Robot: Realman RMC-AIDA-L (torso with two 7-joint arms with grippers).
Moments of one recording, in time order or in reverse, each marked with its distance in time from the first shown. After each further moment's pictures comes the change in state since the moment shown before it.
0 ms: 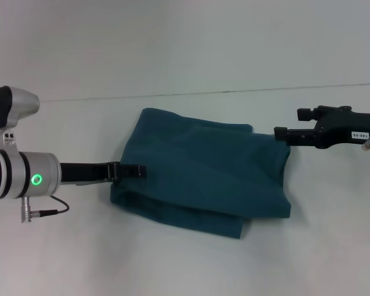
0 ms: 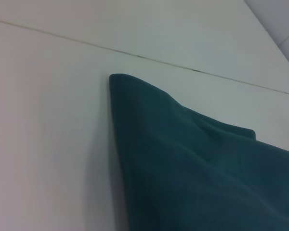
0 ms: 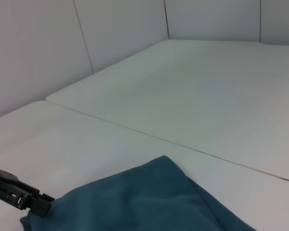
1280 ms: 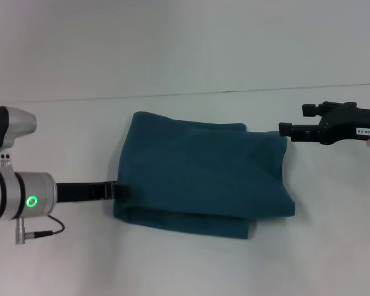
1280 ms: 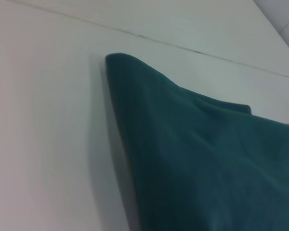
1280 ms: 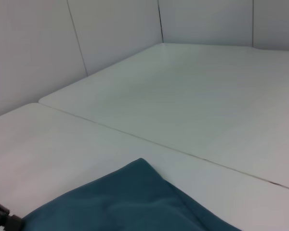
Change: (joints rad) left arm 0.094 -0.042 0.020 0.093 0.019 0.034 0.020; right arm 0.000 -0.005 0.011 -0.009 0.000 0.002 -0.002
